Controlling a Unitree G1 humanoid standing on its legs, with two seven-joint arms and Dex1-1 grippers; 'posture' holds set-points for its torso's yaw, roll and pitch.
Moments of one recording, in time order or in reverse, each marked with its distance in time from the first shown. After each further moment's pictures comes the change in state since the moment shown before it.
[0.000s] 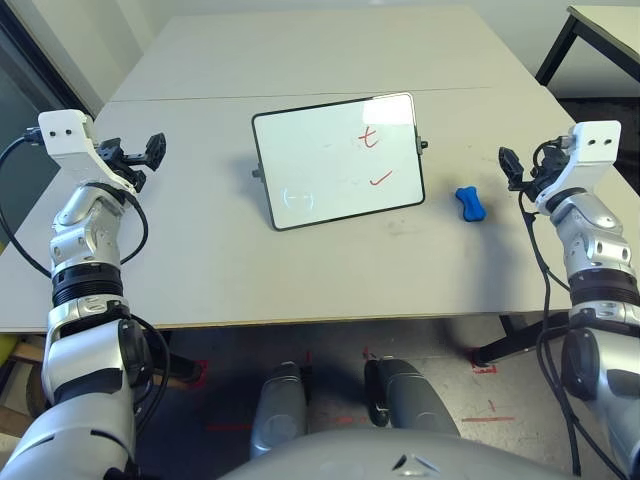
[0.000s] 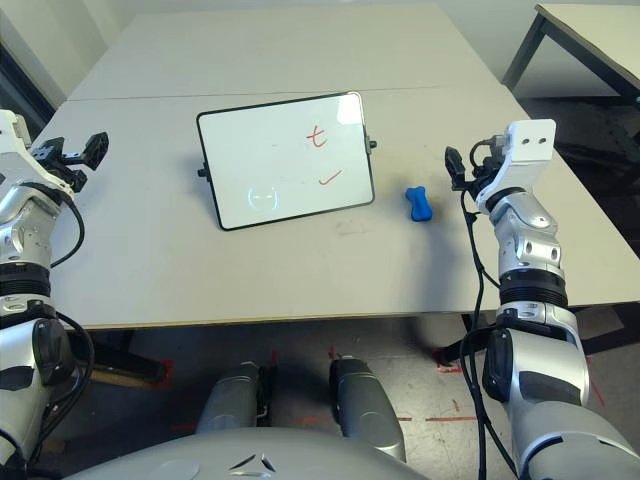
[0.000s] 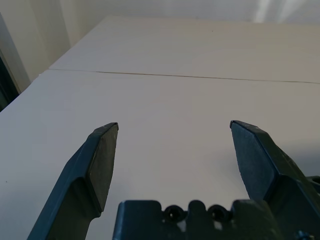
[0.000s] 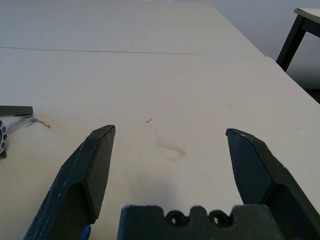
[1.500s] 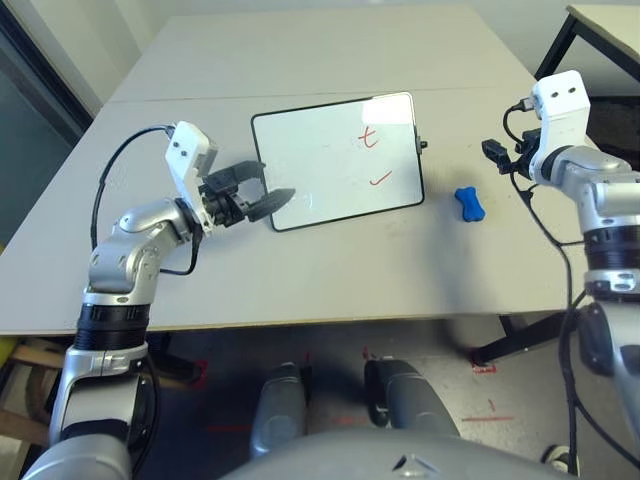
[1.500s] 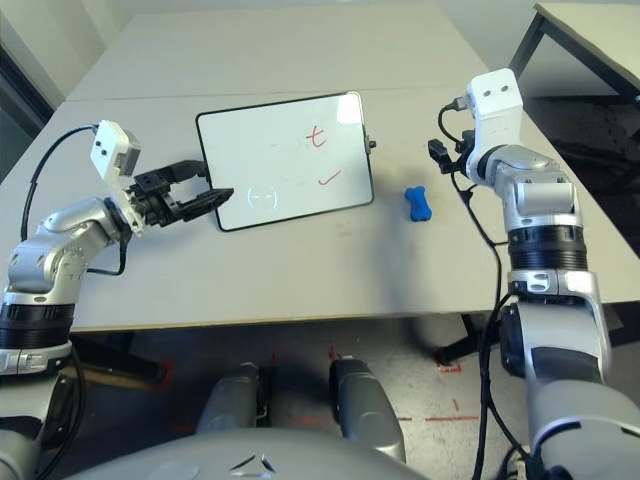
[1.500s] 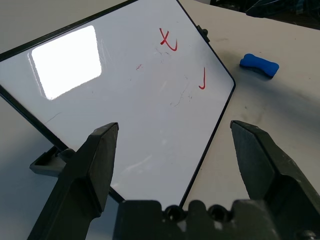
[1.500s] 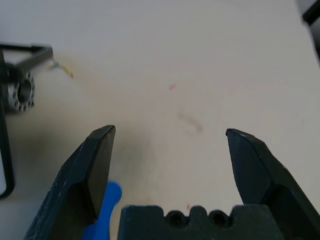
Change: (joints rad) left arm 0.249 -0.041 -0.314 -0.780 -0.154 0.409 -0.408; right arm -0.222 -0.130 0.279 -0.357 -0.100 0.966 -0.024
